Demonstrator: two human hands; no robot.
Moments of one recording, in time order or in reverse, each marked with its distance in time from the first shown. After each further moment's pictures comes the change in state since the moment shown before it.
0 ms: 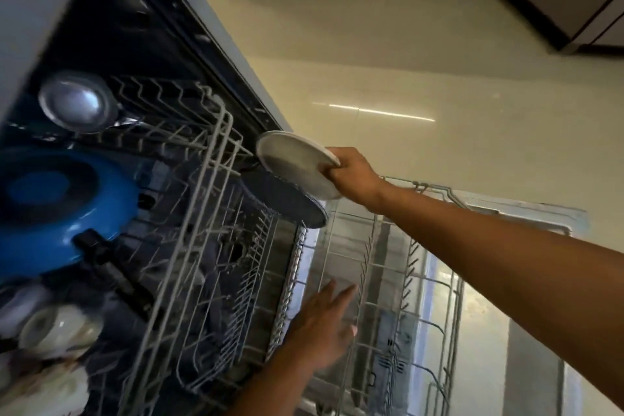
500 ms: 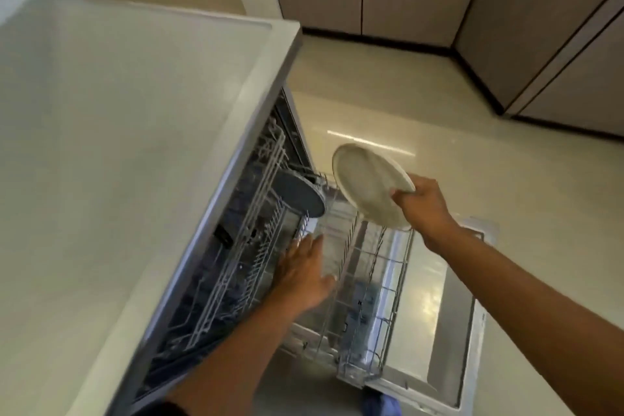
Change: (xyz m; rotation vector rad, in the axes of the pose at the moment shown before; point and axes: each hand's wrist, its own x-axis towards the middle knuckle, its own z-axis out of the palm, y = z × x) left_hand -0.185 0.087 -0.095 0.040 0.293 -0.082; right_hand -0.240 -0.129 -0.082 0.119 0.363 0.153
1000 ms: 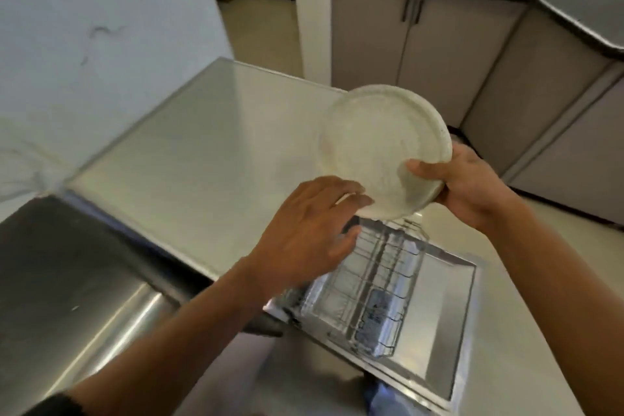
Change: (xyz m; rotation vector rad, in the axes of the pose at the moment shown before) left_hand -0.339 -0.026 -0.199 0.111 0.863 0.656; right_hand -0.272 -0.235 0.002 0.235 -0.323 -0.208
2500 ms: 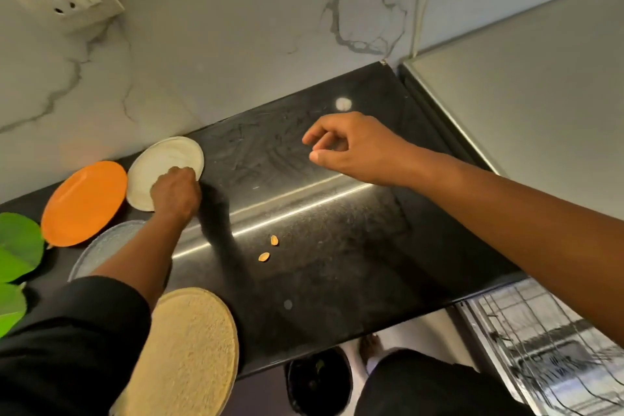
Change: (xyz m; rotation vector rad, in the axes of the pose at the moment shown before) left_hand -0.674 -0.226 -0.216 0.608 -0.285 -1.804; right_hand -0.140 0.085 0.602 -0.818 -1.150 -0.486
